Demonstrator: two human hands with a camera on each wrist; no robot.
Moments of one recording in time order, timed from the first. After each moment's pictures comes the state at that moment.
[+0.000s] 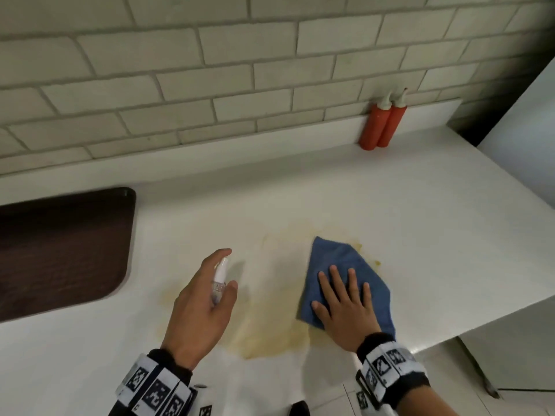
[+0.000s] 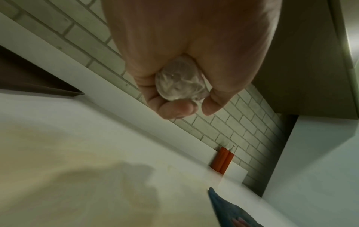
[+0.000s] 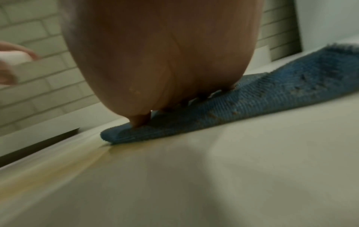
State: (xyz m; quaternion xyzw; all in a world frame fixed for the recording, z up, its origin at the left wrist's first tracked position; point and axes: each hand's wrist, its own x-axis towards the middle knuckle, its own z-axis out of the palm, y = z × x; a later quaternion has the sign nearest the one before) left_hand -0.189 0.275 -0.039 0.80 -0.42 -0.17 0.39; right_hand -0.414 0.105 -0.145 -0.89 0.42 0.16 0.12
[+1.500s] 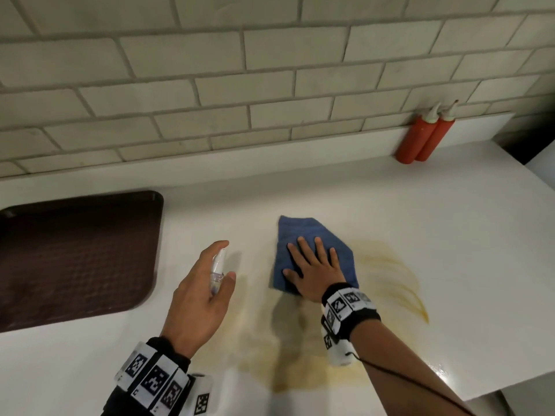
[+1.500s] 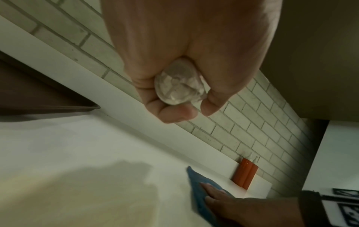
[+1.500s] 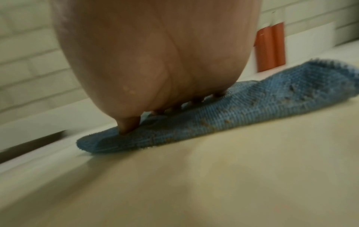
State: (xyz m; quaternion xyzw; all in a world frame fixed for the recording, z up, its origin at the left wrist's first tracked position) left_hand -0.109 0.265 -0.044 0.81 -0.40 -0.16 0.39; right_hand -0.251 0.052 -0.135 -0.91 0.34 0.15 0.15
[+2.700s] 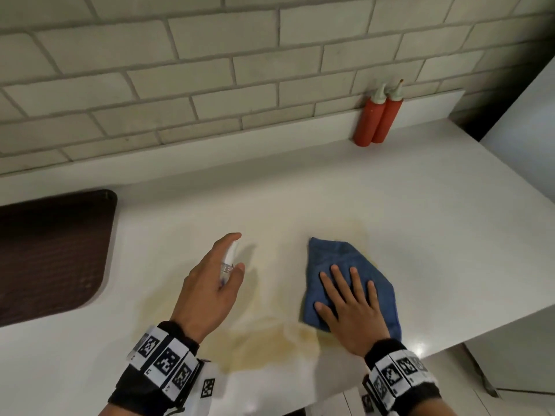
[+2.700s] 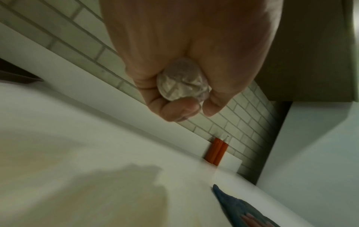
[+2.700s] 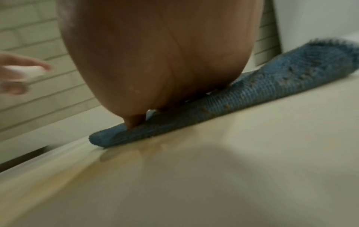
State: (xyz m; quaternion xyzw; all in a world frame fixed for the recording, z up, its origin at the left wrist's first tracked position) left_hand -0.200 0.206 -0.041 0.80 -0.45 -0.18 0.35; right_hand -0.447 0.069 -0.145 -0.89 0.41 0.14 0.14
